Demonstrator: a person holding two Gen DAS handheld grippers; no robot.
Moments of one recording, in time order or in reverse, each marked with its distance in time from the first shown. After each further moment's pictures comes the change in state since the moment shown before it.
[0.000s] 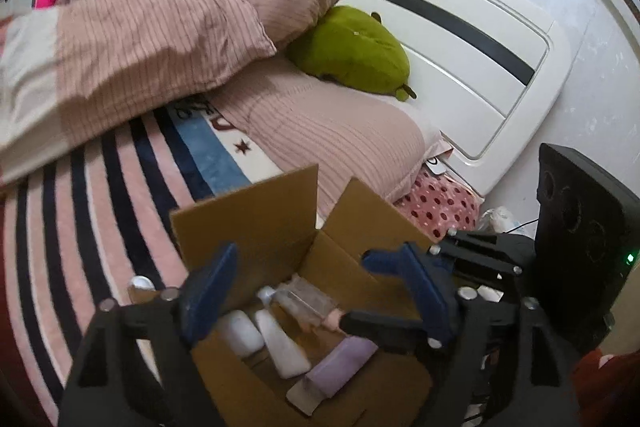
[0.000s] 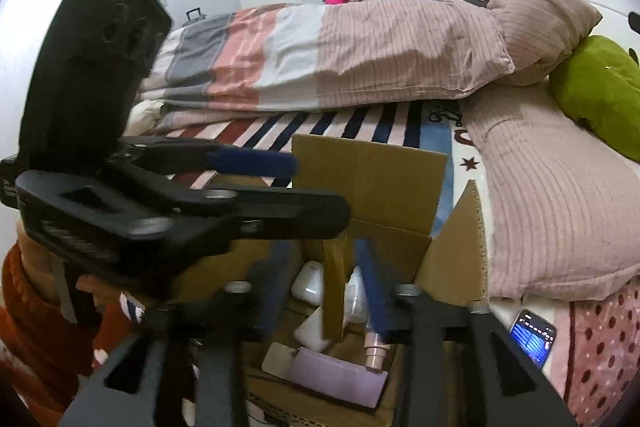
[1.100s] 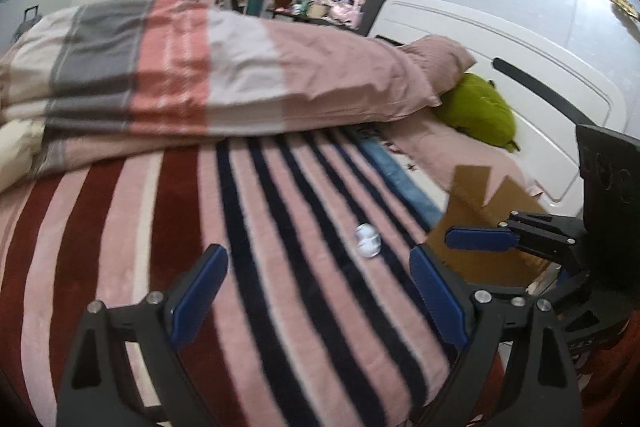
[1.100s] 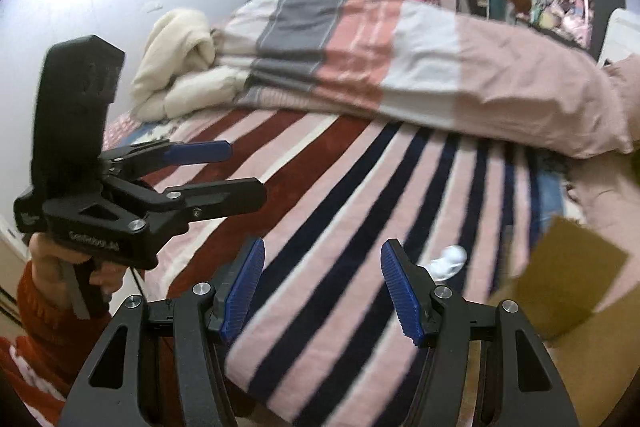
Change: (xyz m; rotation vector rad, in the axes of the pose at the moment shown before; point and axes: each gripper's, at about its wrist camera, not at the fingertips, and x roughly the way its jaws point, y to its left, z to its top) left arm -0.181 0.160 -0.131 -0.191 -0.189 0.344; right arm 0.091 0.200 0.030 -0.171 0.094 0.130
